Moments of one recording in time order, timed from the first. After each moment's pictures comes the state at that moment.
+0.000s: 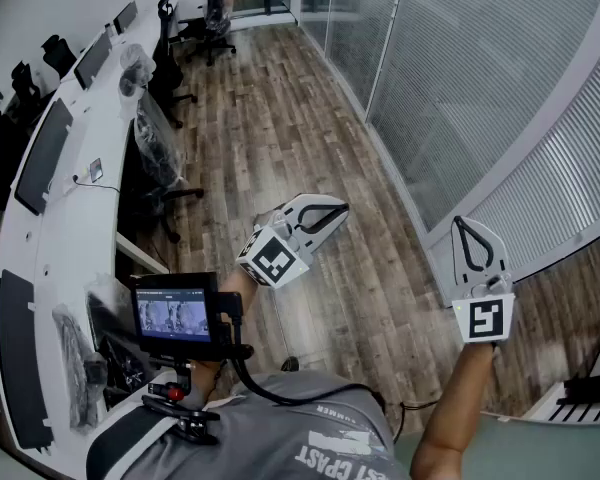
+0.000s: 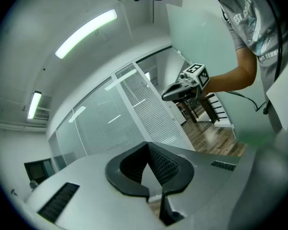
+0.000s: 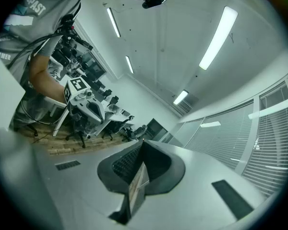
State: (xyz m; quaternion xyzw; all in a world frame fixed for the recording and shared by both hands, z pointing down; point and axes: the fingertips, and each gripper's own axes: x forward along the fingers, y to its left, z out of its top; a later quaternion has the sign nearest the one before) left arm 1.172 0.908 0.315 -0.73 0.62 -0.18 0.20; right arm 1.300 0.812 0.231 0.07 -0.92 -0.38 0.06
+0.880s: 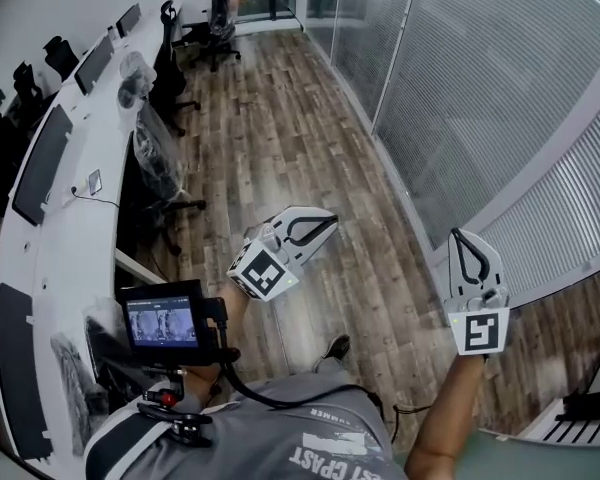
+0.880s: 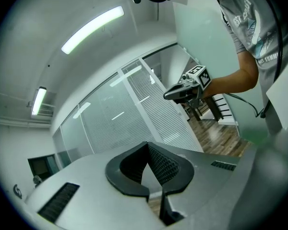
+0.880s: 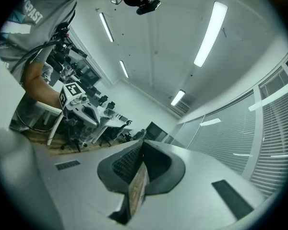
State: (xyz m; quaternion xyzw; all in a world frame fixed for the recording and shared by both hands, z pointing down) left arm 1.082 0.901 0.330 -0.72 0.64 -0.18 0.19; right arm 1.216 0.792 0.241 0.07 -0.94 -0.33 0.01
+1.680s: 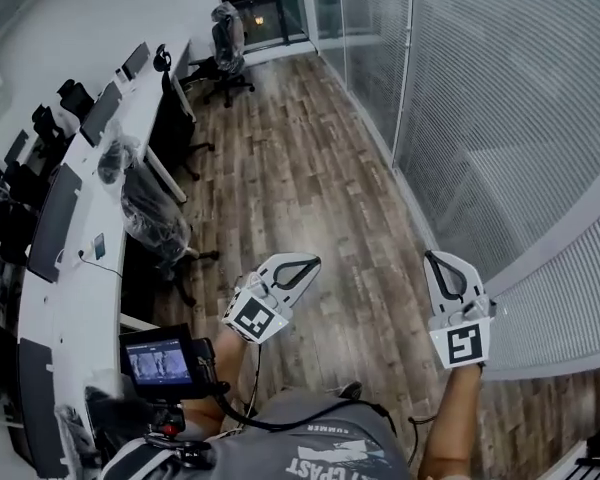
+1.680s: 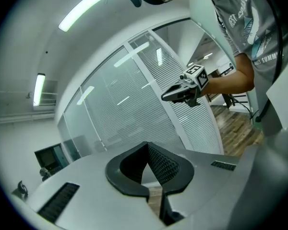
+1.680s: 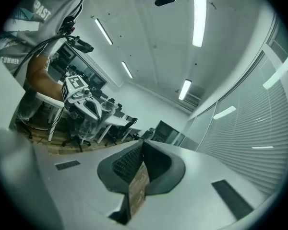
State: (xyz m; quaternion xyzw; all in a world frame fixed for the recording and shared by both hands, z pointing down) left arm 0.940 0.687 0.374 -0.69 0.67 -0.25 0.13; right arm 1.046 0.550 0.306 -0.01 -0.94 -0.33 0.03
